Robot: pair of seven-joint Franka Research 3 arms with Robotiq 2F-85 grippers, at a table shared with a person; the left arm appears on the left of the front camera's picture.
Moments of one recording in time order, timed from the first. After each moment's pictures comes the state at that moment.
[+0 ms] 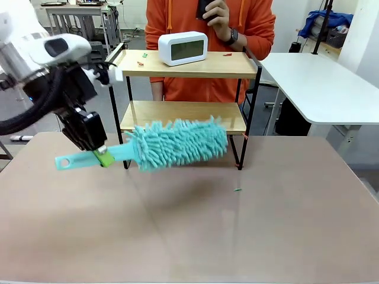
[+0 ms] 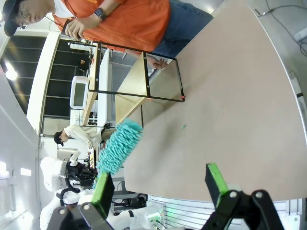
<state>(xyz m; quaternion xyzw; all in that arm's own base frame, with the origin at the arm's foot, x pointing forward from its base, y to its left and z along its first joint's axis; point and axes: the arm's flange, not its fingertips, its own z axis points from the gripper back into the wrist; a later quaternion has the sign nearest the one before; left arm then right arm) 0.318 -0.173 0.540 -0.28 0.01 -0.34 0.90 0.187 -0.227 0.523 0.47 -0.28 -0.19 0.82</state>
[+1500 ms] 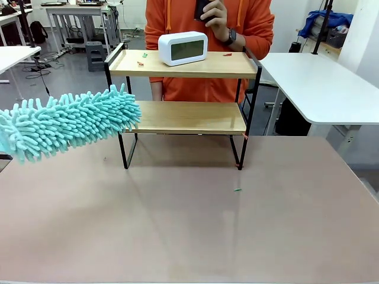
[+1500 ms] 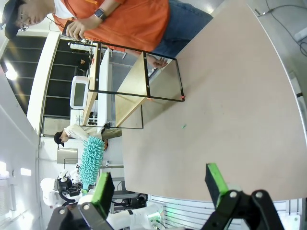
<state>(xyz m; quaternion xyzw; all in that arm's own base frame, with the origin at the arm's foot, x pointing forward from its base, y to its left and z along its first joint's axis) 0.220 0.034 0.584 -0.31 -0.06 -0.27 0.91 0.187 -0.227 0.523 0.47 -0.28 -0.19 0.82</state>
